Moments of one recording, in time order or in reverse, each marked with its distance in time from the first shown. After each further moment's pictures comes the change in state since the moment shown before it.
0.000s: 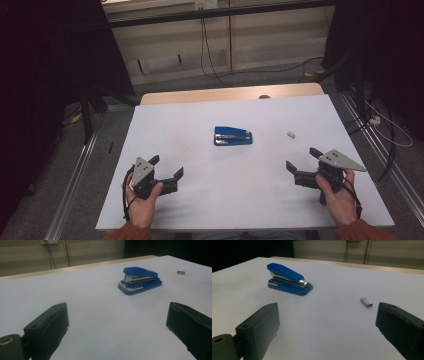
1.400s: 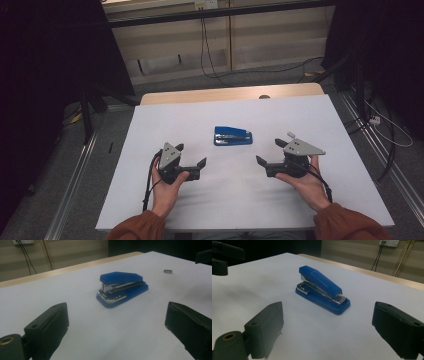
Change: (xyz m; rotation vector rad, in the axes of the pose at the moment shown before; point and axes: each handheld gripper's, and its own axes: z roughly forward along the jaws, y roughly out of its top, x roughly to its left) left arm -0.026 0.020 0.065 0.030 -0.112 0.053; right arm 0.040 0.019 0.064 0.010 0.184 -0.134
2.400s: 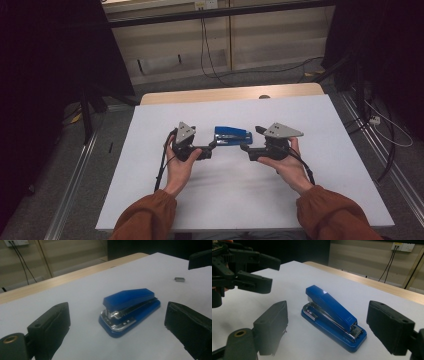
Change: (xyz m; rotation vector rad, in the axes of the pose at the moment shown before) left arm 0.012 0.034 0.063 0.033 0.001 0.044; right arm 0.003 0.033 0.052 -0.010 0.056 -0.011
